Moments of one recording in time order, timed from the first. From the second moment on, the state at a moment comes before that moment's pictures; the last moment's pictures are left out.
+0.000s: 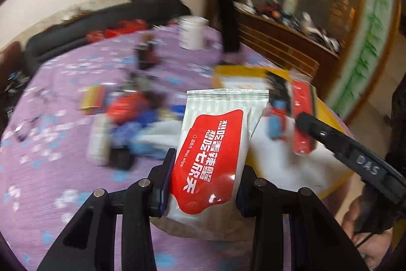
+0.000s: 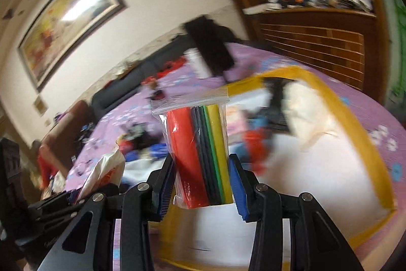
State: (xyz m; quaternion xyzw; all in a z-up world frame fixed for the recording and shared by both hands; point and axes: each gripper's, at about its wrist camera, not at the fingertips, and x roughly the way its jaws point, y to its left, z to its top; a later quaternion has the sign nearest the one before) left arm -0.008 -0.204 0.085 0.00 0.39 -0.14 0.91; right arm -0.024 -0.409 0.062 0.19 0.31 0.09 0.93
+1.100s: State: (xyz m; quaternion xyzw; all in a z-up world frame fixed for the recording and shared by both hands) left arm -0.001 -0.277 0.063 0.02 0.41 -0.20 0.89; right arm -0.036 -0.459 0.065 0.18 0.31 0.00 0.93
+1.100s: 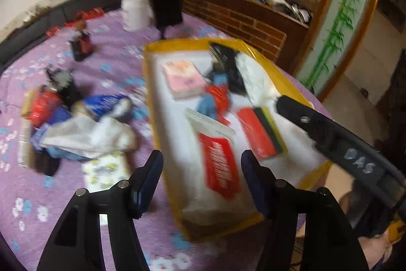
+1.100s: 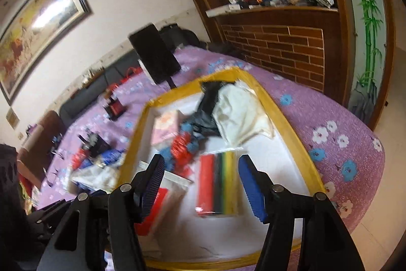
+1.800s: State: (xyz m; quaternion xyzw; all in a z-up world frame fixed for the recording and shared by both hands) left arm -0.017 -0.052 0.138 -0.05 0.32 -0.04 0.95; right arm -0.063 -0.302 0.148 0.11 0.27 0.27 0.92
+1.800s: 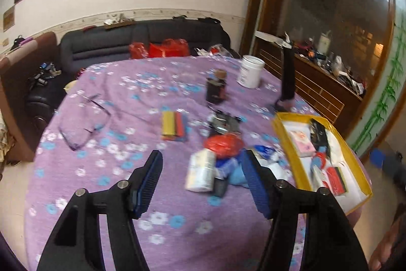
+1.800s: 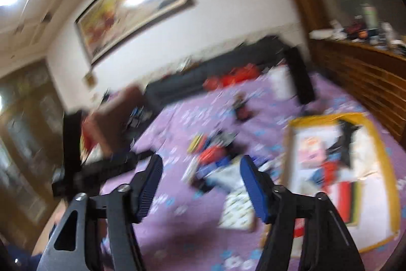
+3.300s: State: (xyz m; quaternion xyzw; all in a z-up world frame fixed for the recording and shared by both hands) left arm 0.053 -0.033 0.022 -0.03 0.51 0.00 0.86; right arm -0.019 -0.210 0.016 -0.05 0.44 0.22 0.87
